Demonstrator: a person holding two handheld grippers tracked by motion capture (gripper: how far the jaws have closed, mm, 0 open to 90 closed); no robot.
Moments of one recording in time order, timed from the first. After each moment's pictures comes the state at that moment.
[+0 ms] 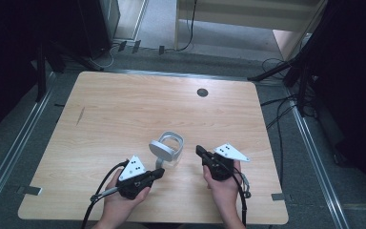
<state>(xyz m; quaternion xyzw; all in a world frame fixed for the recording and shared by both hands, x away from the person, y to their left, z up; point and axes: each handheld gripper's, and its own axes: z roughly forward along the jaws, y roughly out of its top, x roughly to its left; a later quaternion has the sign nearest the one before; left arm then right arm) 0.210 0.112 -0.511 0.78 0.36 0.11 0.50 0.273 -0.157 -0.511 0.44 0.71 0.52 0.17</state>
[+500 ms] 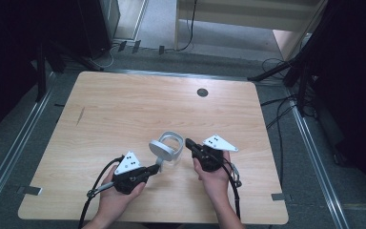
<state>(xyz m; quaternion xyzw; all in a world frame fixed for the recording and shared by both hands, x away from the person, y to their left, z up) 0.217 0.126 -0.512 0.78 0.36 0.11 0.50 0.295 -0.133 -0.508 0.41 0.72 0.53 0.16</state>
